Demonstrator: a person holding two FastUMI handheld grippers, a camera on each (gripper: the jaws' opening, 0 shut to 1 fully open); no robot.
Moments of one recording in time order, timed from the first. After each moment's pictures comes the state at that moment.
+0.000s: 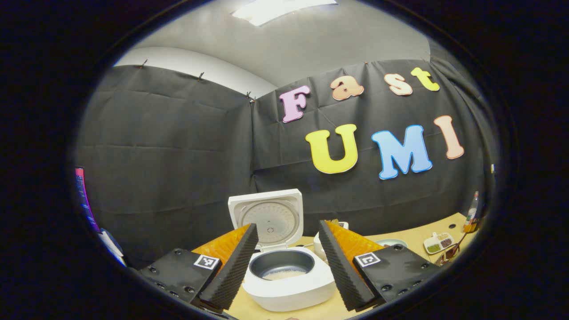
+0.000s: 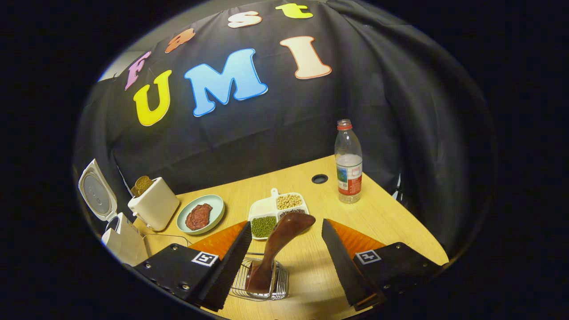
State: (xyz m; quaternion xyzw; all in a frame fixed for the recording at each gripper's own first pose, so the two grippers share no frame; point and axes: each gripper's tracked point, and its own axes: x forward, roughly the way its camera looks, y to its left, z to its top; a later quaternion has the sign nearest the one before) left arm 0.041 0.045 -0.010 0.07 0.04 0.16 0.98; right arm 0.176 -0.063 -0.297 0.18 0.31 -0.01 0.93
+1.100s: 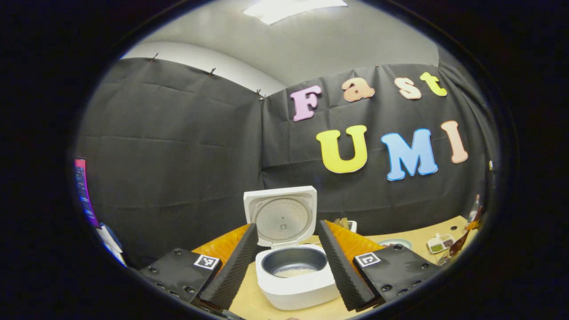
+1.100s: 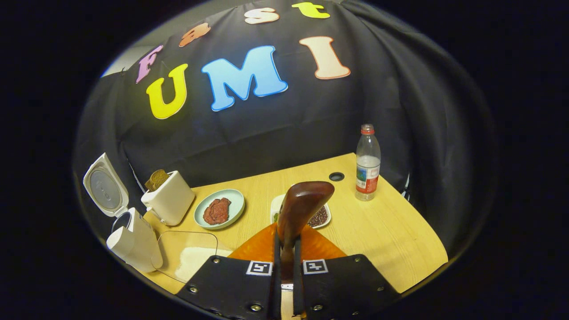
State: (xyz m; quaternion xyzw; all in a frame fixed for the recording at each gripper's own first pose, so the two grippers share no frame) left arm 0.021 0.094 -0.017 0.05 0.04 0.16 0.98; right arm 0.163 -0.025 -0.234 0.14 0.29 0.02 0.95
